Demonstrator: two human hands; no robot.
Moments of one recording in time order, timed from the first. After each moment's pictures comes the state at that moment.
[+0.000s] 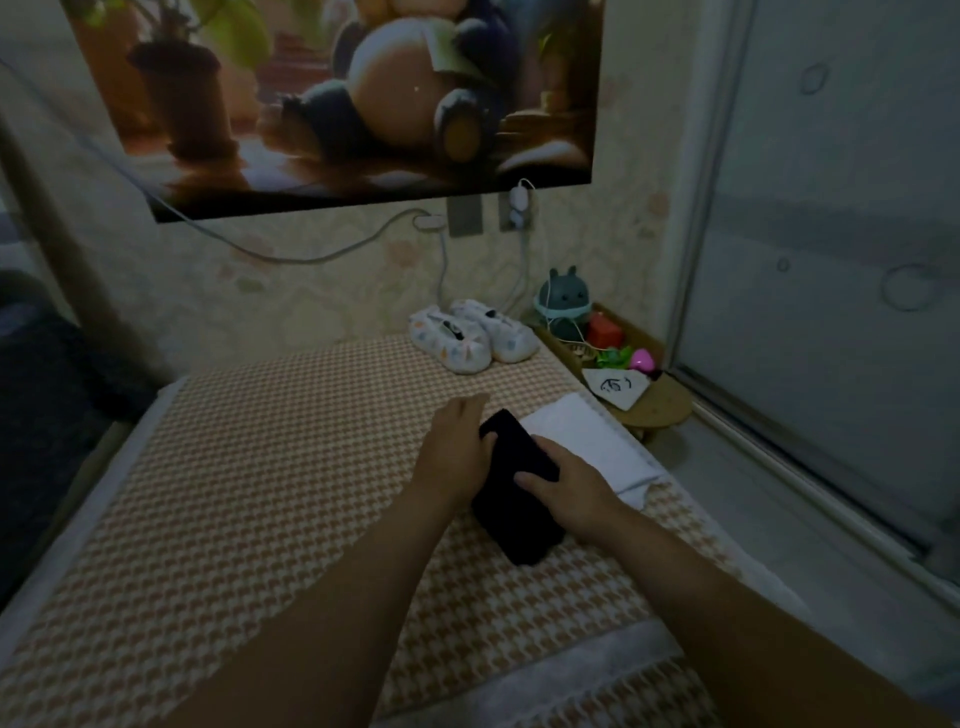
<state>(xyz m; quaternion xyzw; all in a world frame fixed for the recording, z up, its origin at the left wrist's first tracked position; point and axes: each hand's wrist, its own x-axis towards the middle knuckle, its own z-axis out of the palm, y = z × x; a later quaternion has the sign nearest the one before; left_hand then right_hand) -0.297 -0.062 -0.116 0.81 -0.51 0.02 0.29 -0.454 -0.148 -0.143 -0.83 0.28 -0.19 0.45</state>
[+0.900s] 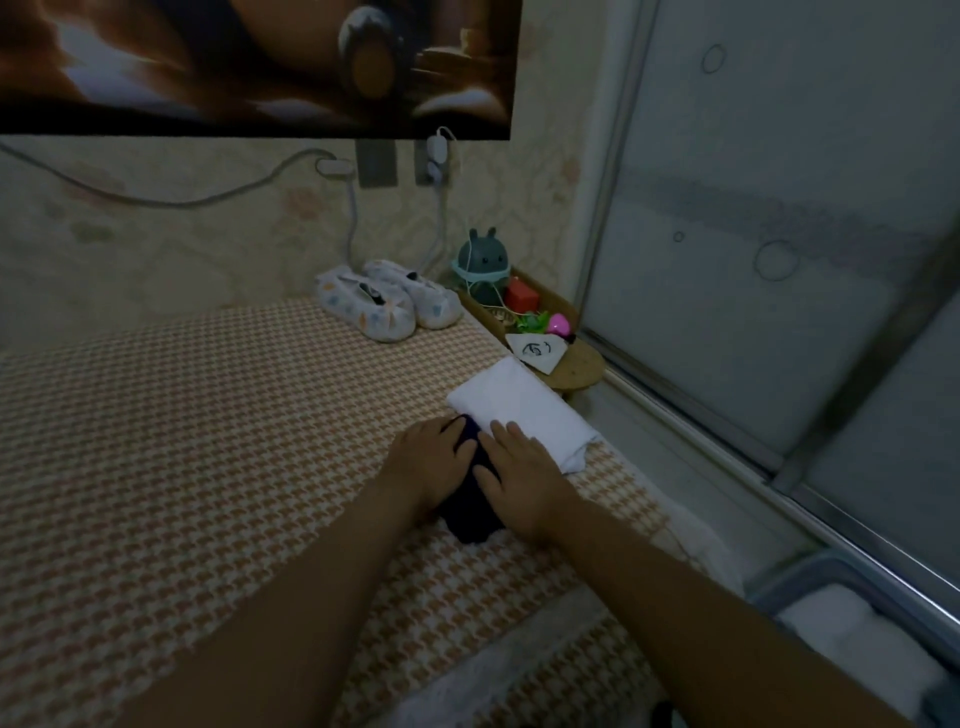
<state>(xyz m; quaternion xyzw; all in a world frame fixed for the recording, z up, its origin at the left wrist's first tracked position) -0.290 -0.091 -0.176 0.78 -0.61 -0.09 0.13 -0.451 -0.135 -0.179 -0.92 0.35 -0.09 0.14</state>
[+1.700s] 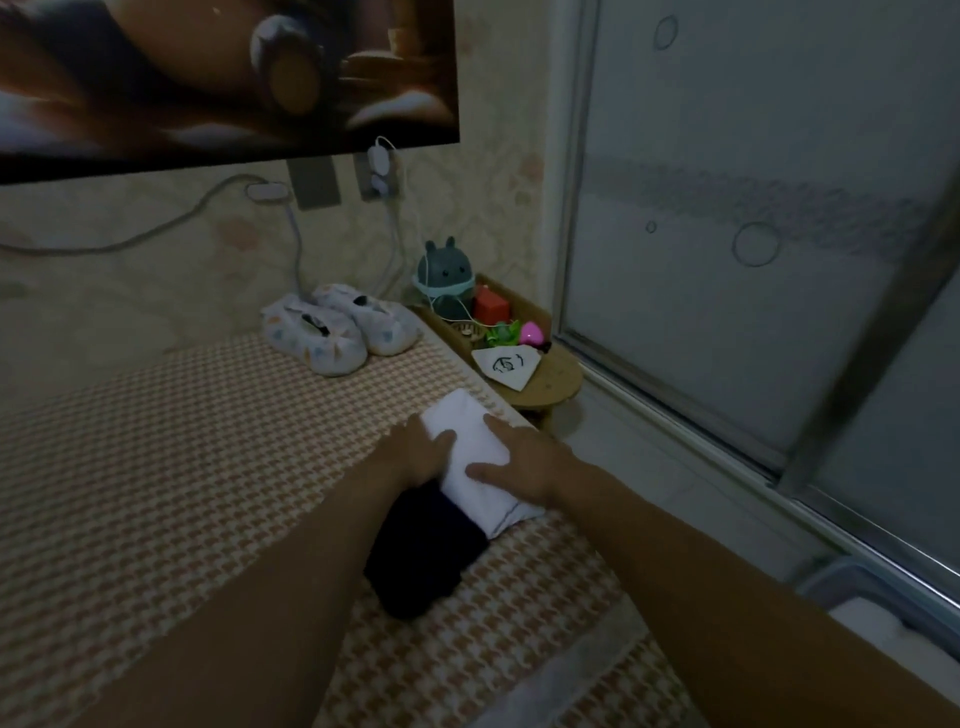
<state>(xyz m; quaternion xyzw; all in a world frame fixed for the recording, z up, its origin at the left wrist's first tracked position) -0.306 -0.182 -0.147 0.81 -0.50 -0.24 0.20 -0.480 -0.256 -0.160 -0.86 0.40 -0.06 0.31</state>
